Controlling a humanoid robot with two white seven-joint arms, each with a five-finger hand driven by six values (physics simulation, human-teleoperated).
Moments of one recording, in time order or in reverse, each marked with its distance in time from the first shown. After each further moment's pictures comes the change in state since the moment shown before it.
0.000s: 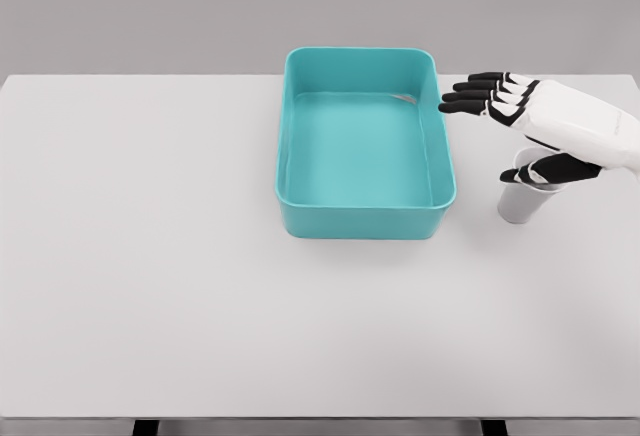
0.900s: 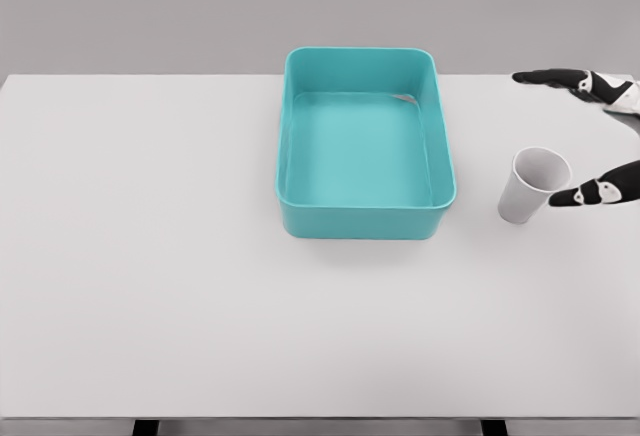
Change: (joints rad) left arm 0.000 0.000 0.000 0.000 0.000 0.000 0.000; right arm 0.130 -0.178 -0.042 0.007 -0.759 0.019 0.176
